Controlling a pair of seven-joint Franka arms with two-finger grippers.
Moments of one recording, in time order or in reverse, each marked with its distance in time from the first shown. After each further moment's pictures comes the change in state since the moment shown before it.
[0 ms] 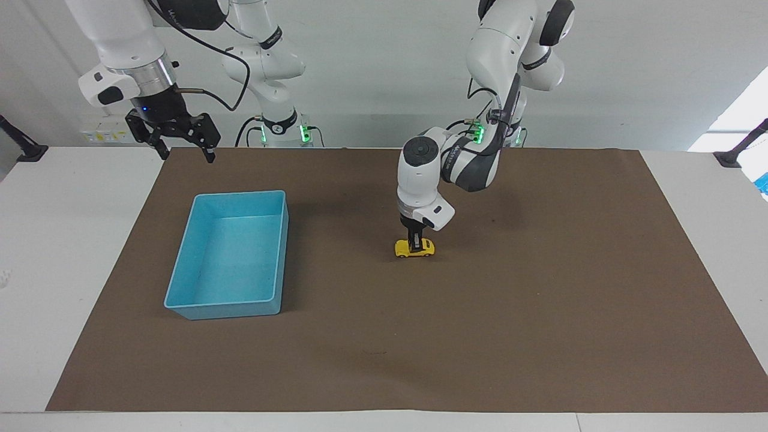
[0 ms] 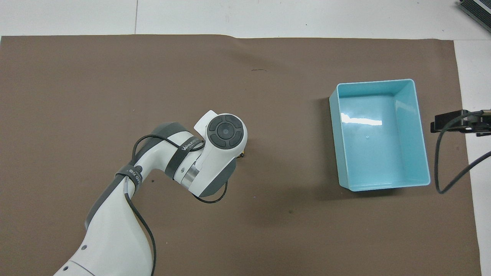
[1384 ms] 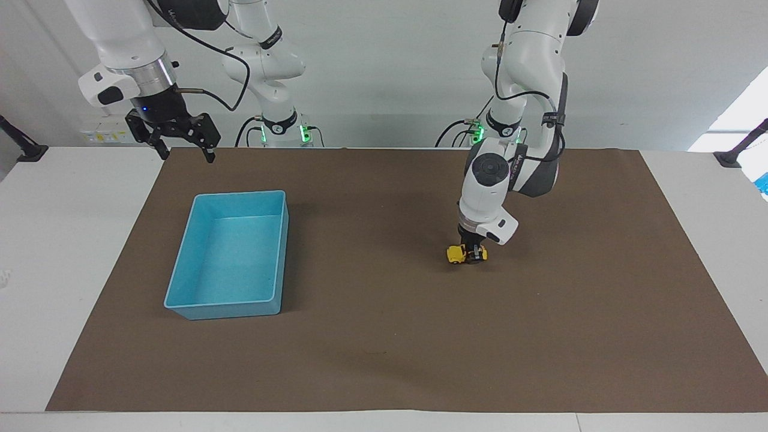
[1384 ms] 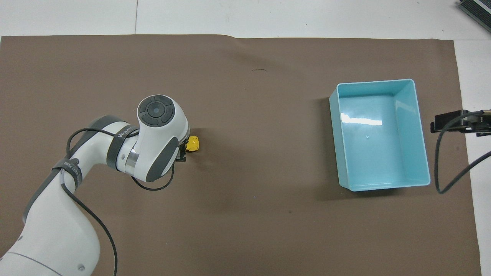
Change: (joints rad) left arm 0.215 -0.070 0.014 -0.130 0.016 0.006 0.188; right arm 0.000 0.000 0.000 0.000 0.000 0.000 0.000
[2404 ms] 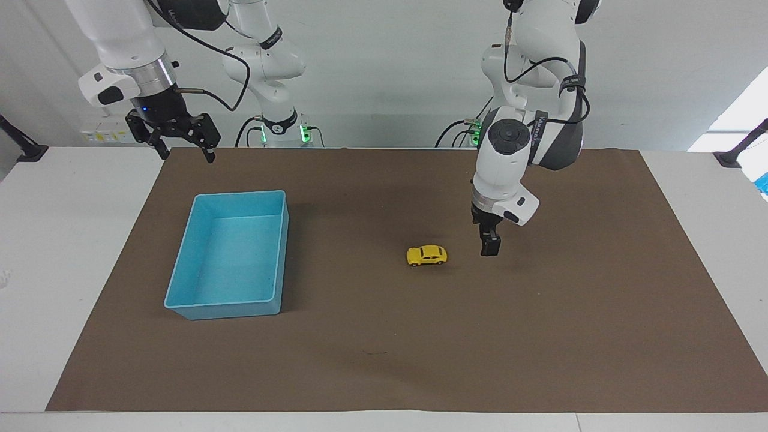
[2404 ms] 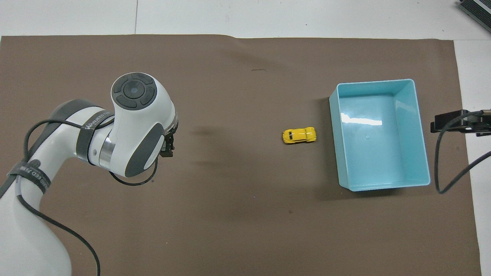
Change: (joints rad) left arm 0.011 -0.093 0.000 0.111 0.006 -0.198 0.071; right arm 0.000 0.000 0.000 0.000 0.000 0.000 0.000
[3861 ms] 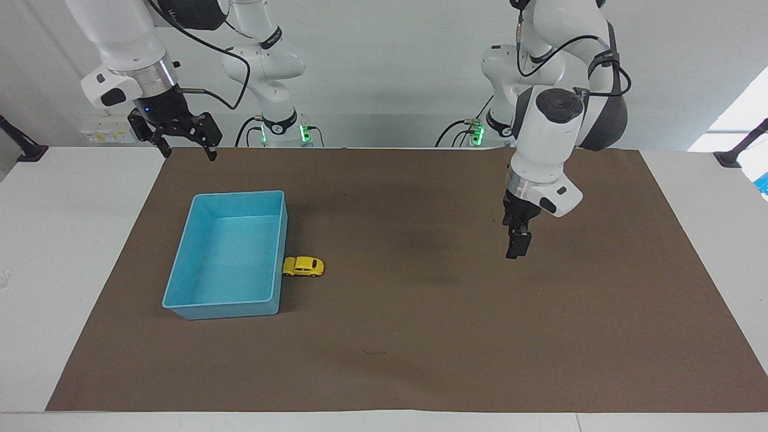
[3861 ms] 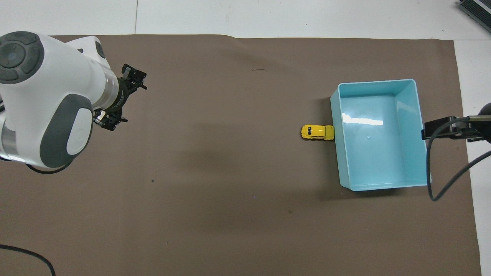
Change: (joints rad) left arm 0.140 -0.097 0.010 0.128 -0.080 -0.052 0.807; right arm 0.004 0.000 0.035 0.000 0.001 -0.047 -0.005
